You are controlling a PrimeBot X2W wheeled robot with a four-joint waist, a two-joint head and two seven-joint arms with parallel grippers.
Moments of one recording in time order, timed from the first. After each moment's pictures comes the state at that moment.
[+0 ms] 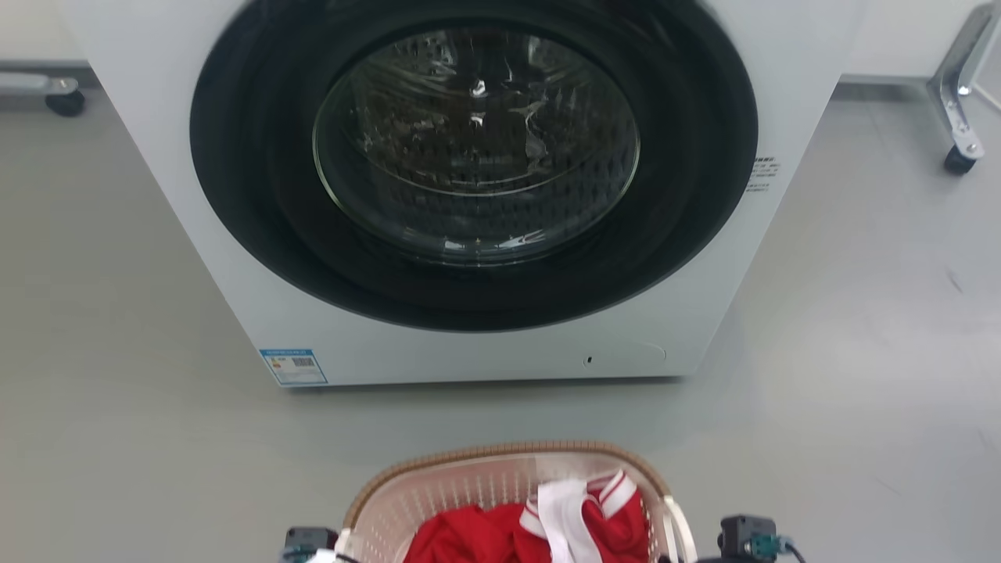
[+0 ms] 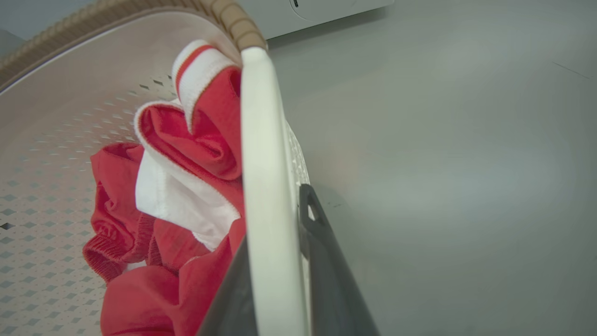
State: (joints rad) left arm -0.37 0.05 -0.71 1.19 -0.74 0.04 -0.11; right arm -0.40 -0.06 1.04 1.01 1.20 -0.13 -0.15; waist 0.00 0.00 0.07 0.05
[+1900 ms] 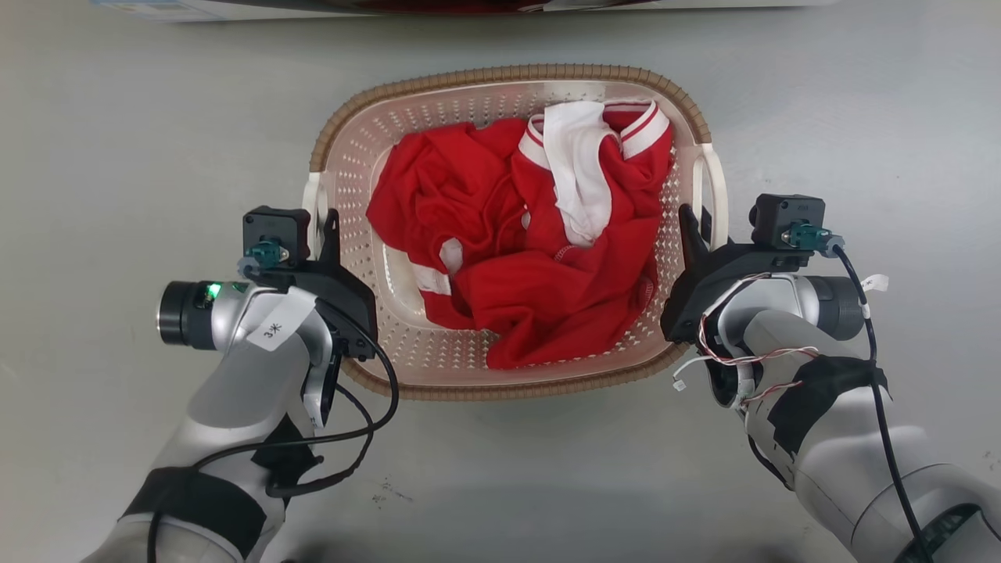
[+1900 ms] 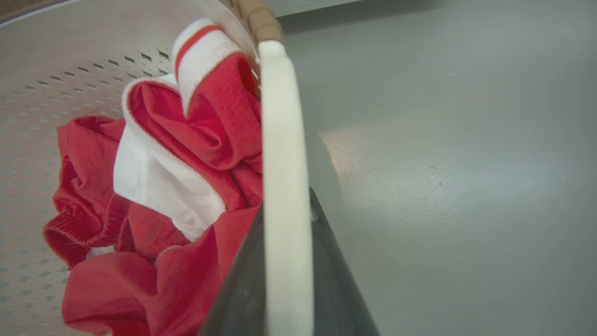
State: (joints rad) left arm -0.92 0.06 -0.67 1.14 -0.67 0.11 -0.24; right arm -1.00 -0.08 0.99 1.11 1.07 -0.11 -0.25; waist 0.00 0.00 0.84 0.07
